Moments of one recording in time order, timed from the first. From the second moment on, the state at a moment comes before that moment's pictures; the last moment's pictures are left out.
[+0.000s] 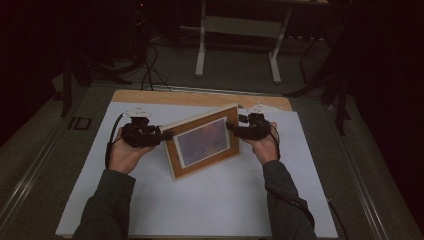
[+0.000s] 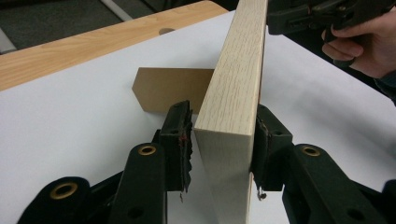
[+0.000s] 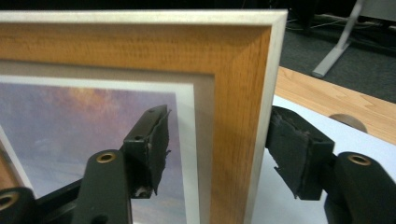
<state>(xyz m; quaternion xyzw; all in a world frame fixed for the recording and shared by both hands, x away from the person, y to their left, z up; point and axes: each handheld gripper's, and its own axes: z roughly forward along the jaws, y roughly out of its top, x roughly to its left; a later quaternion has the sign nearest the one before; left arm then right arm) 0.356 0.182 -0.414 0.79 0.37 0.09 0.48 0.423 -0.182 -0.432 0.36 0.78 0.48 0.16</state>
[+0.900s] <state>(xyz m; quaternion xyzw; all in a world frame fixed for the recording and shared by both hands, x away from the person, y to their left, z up) 0.348 0.175 -0.433 0.79 0.39 0.08 0.47 0.447 -0.172 -0.433 0.34 0.80 0.49 0.10</state>
